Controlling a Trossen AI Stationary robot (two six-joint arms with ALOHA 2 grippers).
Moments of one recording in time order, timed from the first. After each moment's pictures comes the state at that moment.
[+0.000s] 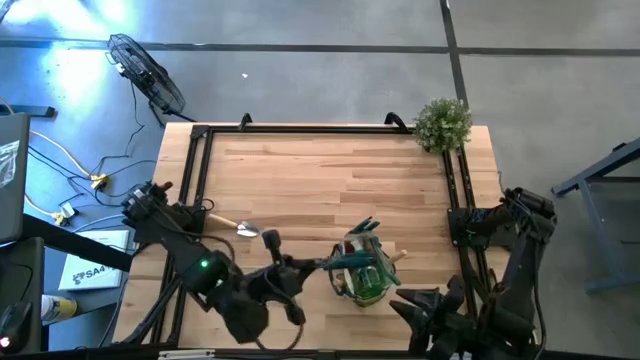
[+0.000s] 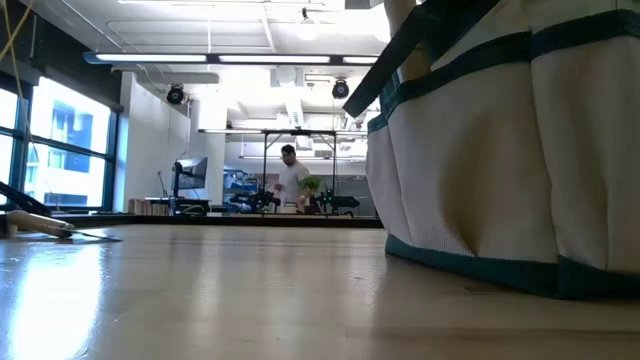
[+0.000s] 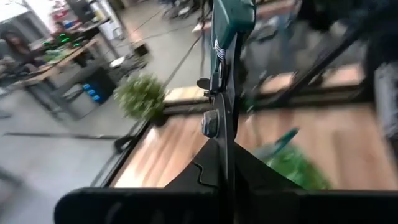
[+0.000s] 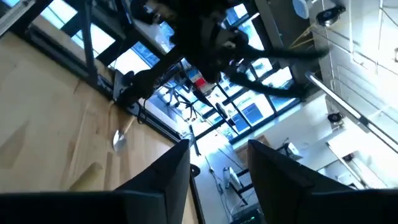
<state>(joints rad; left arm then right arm) -0.70 1.78 1.93 -0.71 -1.10 -0.20 1.11 1.73 1.64 -0.69 1.57 -0.10</state>
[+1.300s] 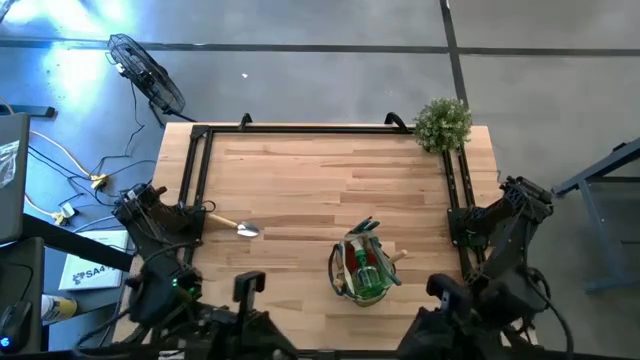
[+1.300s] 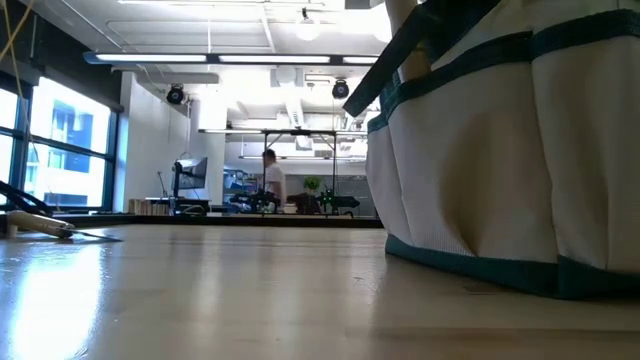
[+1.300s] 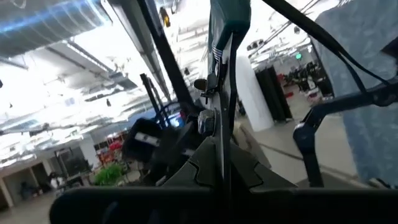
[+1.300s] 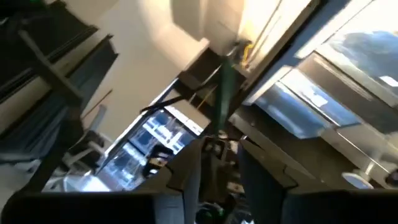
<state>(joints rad) -0.86 1.75 1.93 0.31 -0.59 0.65 0.93 1.66 1.65 0.60 0.49 -1.06</state>
